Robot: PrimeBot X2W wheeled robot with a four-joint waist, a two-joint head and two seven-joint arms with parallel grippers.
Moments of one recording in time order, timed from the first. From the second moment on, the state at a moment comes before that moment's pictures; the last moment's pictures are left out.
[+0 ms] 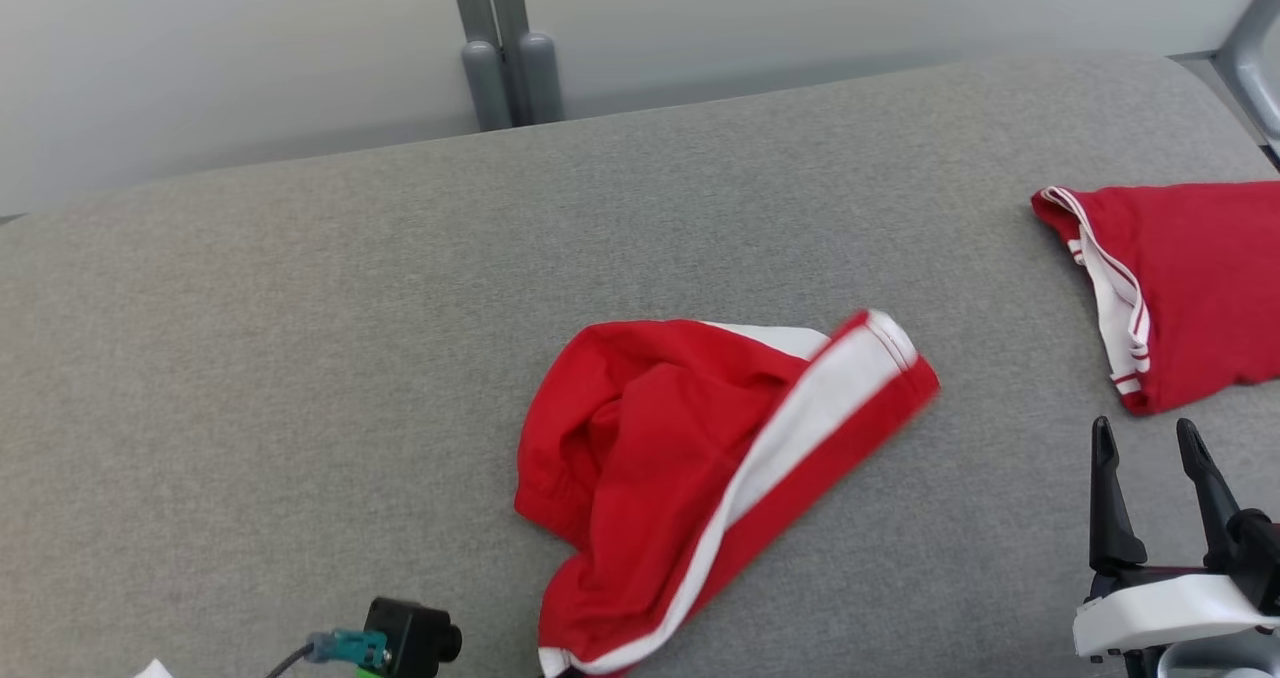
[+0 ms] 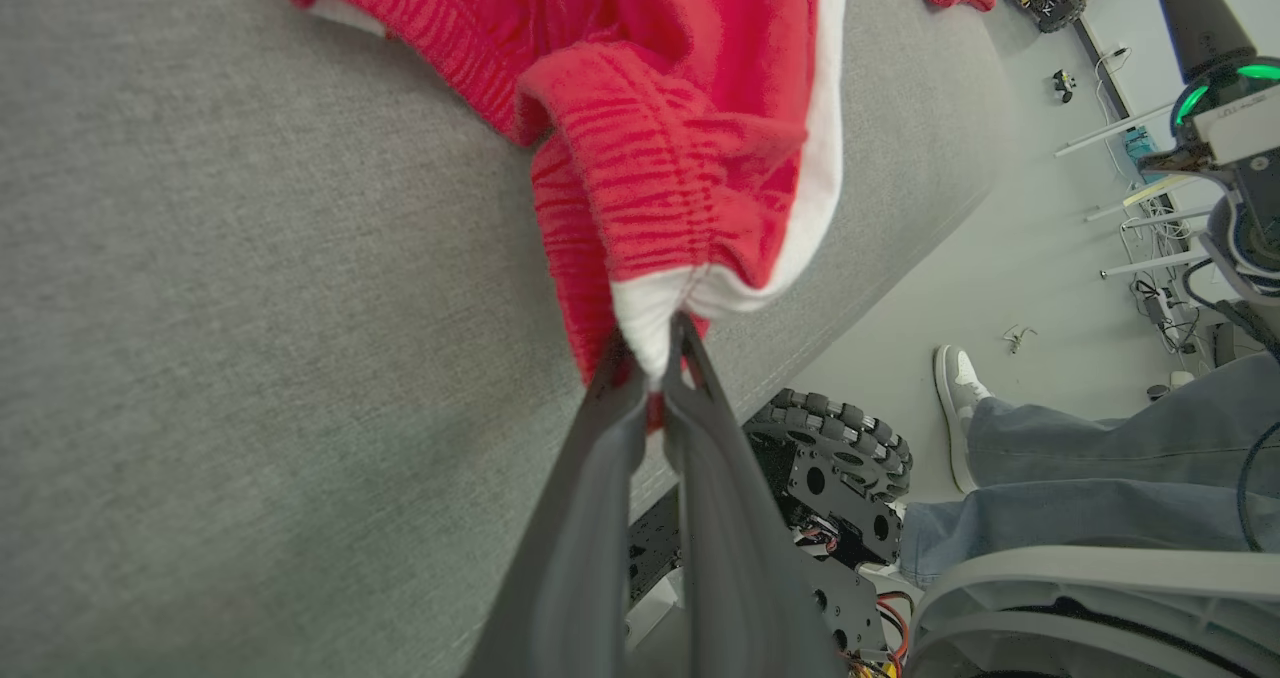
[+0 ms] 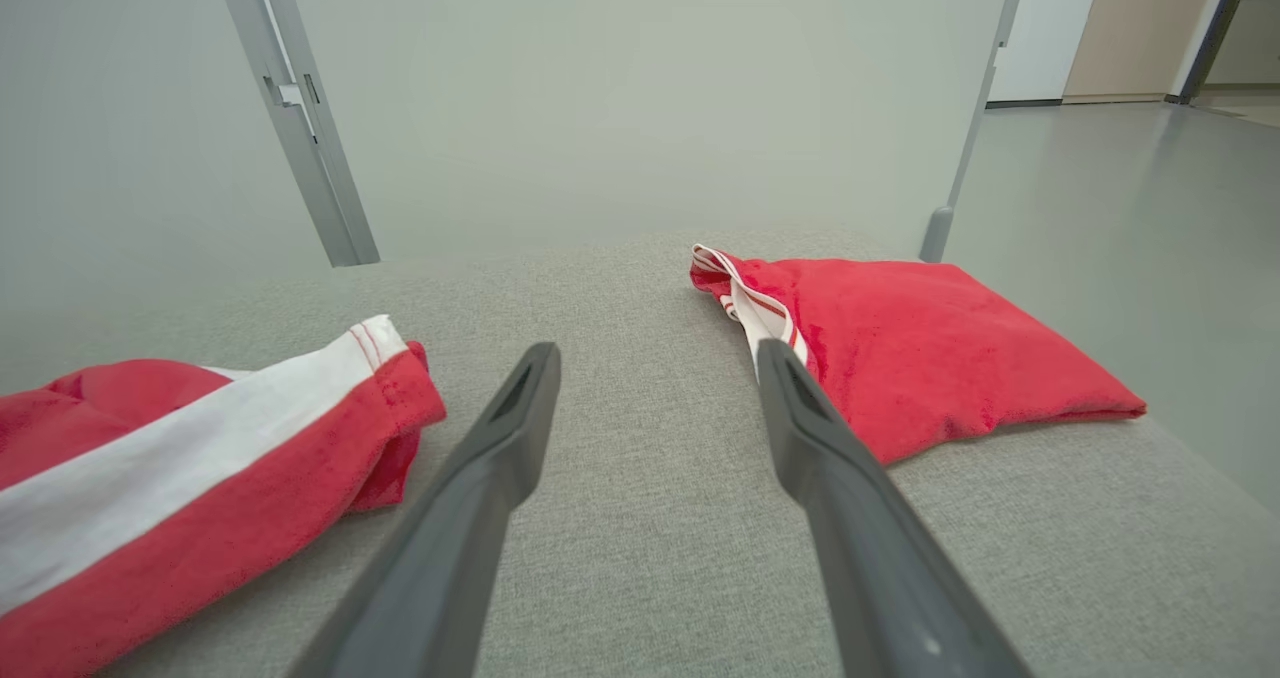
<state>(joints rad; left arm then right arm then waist) -0.04 0.51 -0.77 -0.02 -1.02 -0.09 0.22 0.08 -0.06 -0.19 0.07 0.11 0.13 -0.26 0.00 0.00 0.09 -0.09</state>
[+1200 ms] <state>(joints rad) 0.12 0.37 -0.41 0.00 -0.70 0.17 -0.26 0.14 -0.10 -0.19 0.01 0.07 0.13 -0.26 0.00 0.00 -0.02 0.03</state>
